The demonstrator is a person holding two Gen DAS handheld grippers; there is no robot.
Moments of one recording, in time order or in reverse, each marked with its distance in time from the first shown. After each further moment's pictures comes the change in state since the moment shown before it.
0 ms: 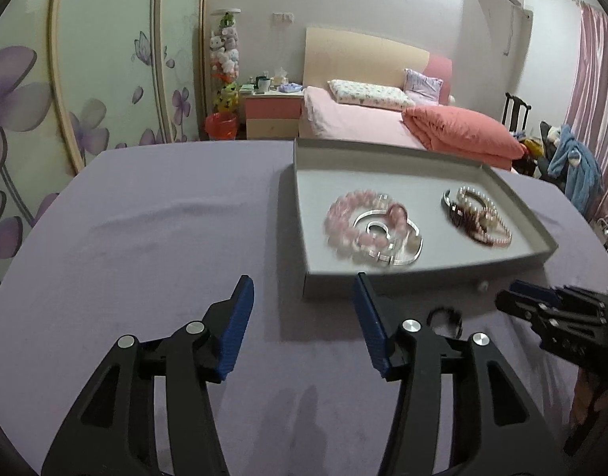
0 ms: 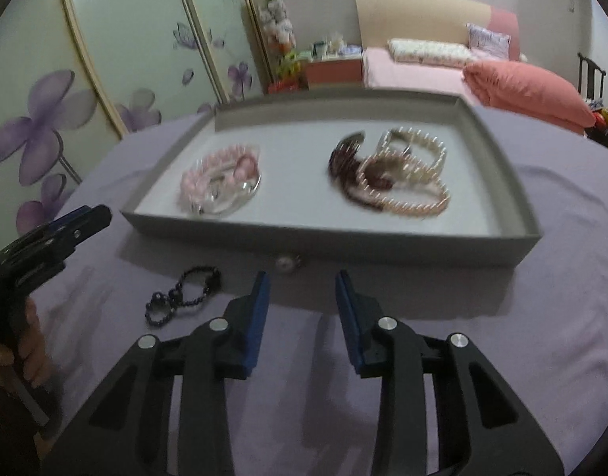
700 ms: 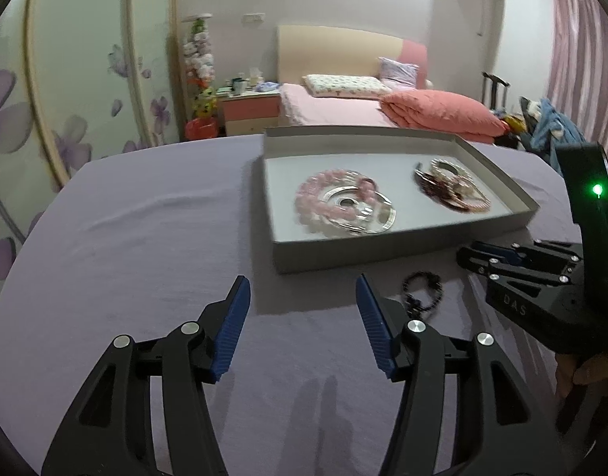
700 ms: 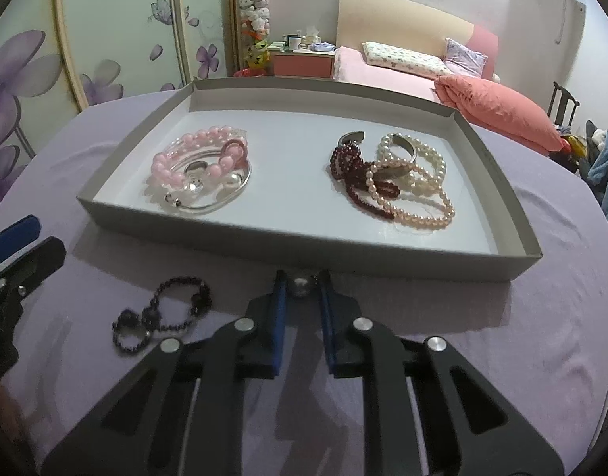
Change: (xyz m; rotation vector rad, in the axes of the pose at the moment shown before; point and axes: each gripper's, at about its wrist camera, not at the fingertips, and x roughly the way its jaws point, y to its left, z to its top) left arm -0.006 -0.026 -0.015 0.113 0.010 -0.054; right arm 0.016 0.025 0.000 -0.066 0.014 -0.197
